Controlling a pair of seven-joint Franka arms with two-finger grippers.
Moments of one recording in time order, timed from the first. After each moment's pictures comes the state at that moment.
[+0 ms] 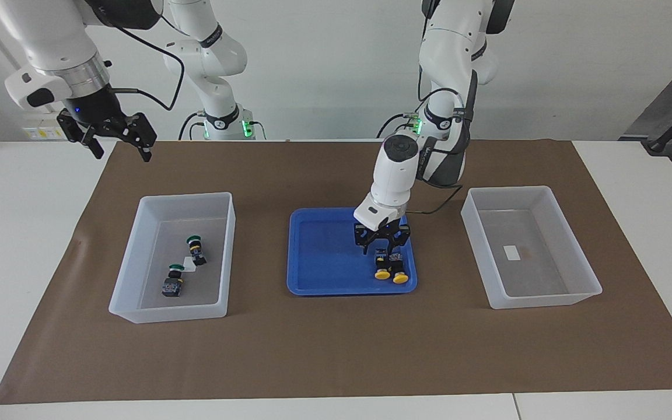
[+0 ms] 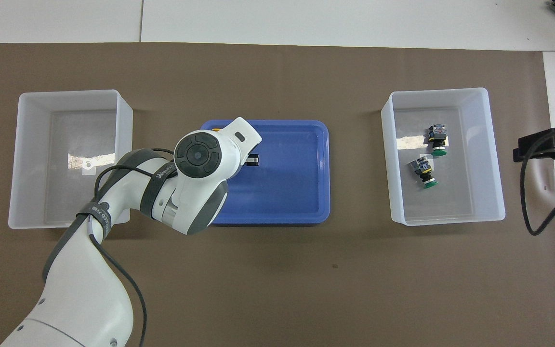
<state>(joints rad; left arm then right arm) -0.59 0.38 0.05 -1.87 0.02 2.45 -0.48 0.03 0.00 -0.06 -1.54 -0.01 1.52 0.05</state>
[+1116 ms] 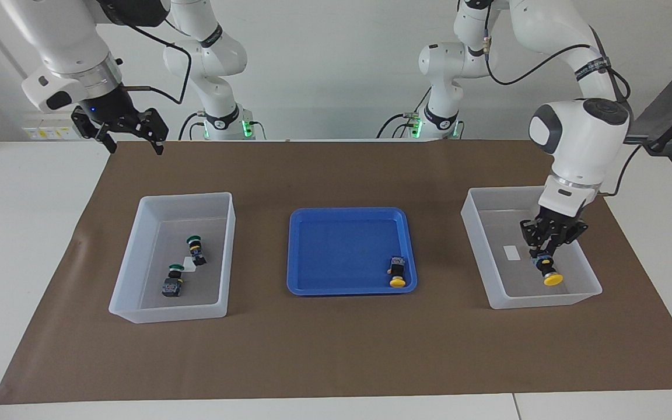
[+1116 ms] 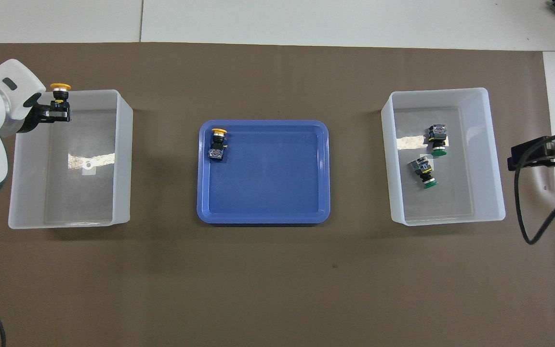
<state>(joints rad) -0.03 0.19 0.07 -1.88 0.02 2.37 0.13 0.05 -0.01 -0.06 -1.54 -0.02 1.48 0.04</state>
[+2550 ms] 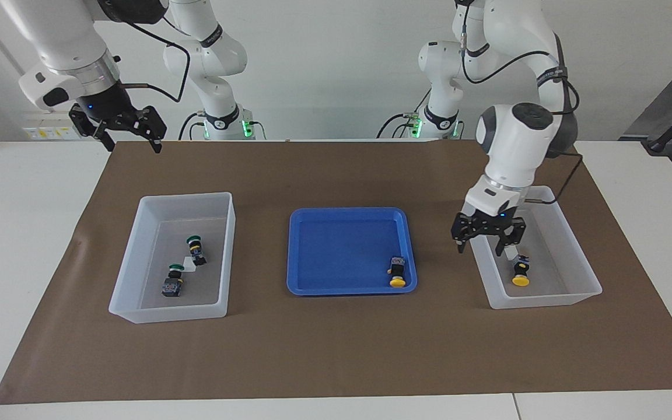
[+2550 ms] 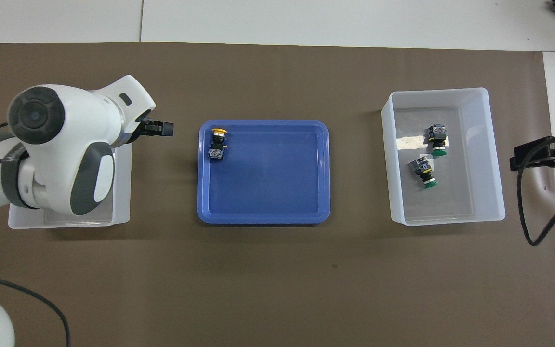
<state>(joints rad) -0.33 0.21 0.02 -1.90 0.02 2.37 -0.13 0.05 -0.01 -0.06 -1.54 -0.02 1.48 0.04</state>
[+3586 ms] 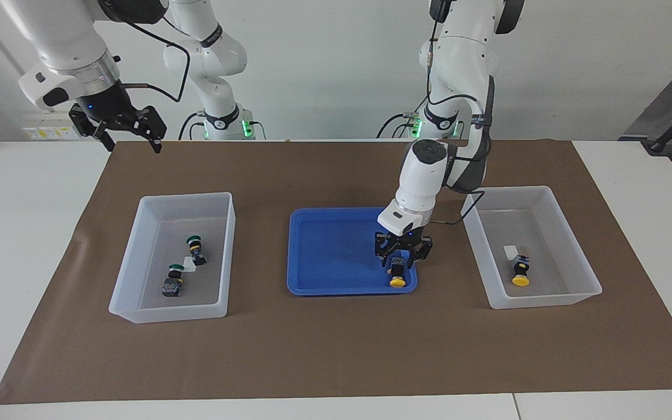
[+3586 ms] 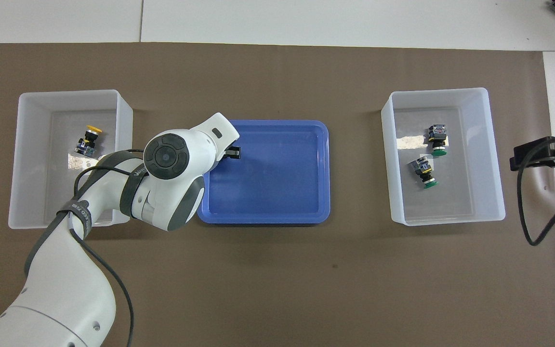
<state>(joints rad) -0.50 0.38 0.03 -1.95 0.02 2.61 -0.34 0.05 -0.01 -0.06 -1.54 -0.02 1.48 0.04</state>
